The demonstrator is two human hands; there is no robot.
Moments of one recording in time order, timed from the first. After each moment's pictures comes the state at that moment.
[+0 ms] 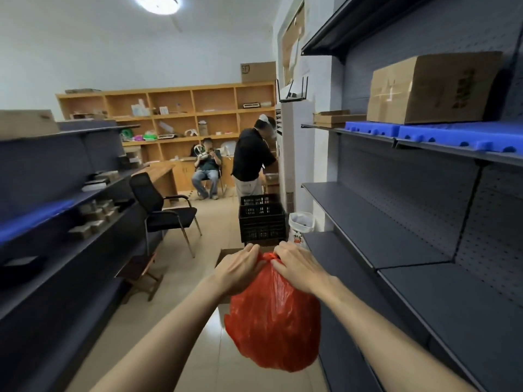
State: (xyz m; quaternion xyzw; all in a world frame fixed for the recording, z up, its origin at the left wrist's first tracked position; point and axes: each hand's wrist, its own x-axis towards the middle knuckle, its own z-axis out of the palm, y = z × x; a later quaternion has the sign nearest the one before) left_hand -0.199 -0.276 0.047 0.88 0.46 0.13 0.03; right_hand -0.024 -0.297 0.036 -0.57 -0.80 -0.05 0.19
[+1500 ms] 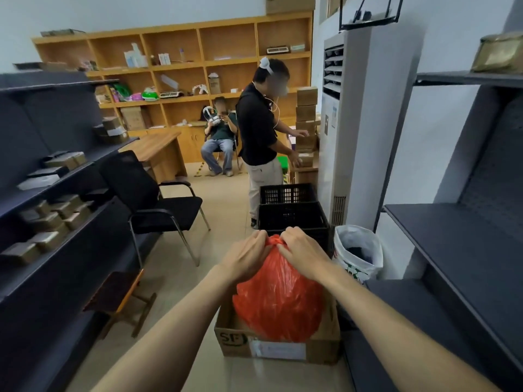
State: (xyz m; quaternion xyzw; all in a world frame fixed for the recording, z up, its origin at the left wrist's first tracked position) left_hand -0.180 0.558 -0.041 0.85 0.51 0.15 0.05; right_hand -0.008 0.550 -0.051 -0.53 -0.81 0.03 0.24
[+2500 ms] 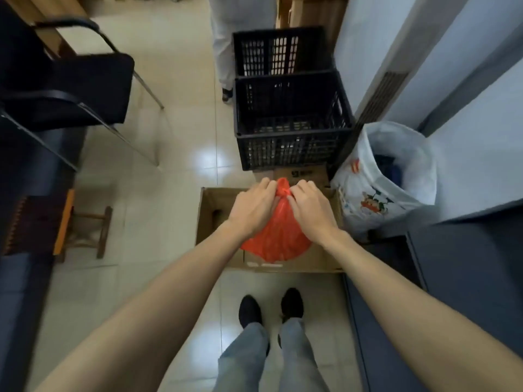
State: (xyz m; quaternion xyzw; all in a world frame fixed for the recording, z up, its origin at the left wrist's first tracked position) left_hand -0.150 0.967 -0.325 0.85 0.50 0.06 0.19; right_hand 0.004 0.933 -0.337 -0.66 -0.73 0.12 0.13
